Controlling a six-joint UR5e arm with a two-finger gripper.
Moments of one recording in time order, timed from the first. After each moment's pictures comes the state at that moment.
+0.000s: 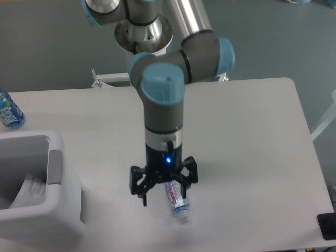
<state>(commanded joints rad) 2.36 -2.09 -1.47 -0.77 1.40 0.10</state>
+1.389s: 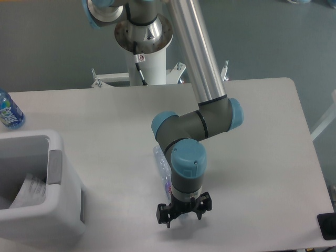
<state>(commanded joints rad) 2.38 -2.30 -1.44 -0.74 1.50 0.10</state>
